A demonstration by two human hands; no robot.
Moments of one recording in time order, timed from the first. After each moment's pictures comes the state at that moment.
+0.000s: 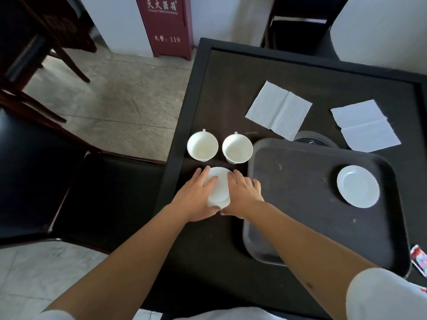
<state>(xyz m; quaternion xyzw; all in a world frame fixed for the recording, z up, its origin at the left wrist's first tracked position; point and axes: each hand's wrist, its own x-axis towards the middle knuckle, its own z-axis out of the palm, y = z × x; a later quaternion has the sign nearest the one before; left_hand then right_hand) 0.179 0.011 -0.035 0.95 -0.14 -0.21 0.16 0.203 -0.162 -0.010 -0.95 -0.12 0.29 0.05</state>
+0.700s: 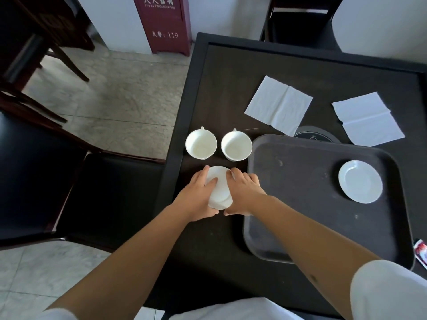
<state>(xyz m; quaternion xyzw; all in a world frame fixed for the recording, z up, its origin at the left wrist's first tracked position) 0.173 0.008 -0.030 0.95 -0.15 -0.19 0.18 0.208 -0.173 -0.004 -0.94 -0.22 0.27 0.04</state>
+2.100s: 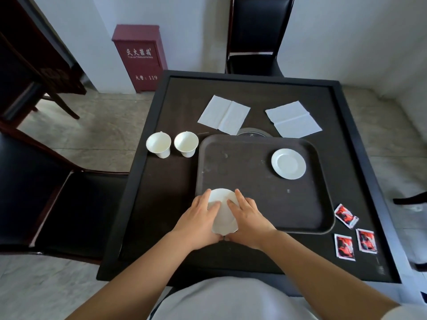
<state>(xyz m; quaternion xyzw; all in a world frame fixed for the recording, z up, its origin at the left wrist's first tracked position) 0.040 -0.147 0.047 0.96 -0.19 -0.16 0.14 0.043 -0.338 0.052 -0.94 -0.14 0.26 0.18</state>
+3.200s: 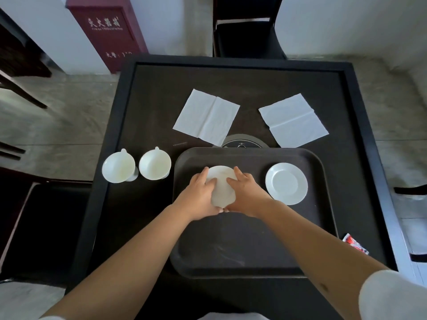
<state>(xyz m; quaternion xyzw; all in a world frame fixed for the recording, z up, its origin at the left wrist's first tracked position) 0.238 -0.201 -0.016 0.93 -0.16 -0.26 0.19 0.241 -0.389 -0.005 -0.93 -0.12 0.30 0.15</state>
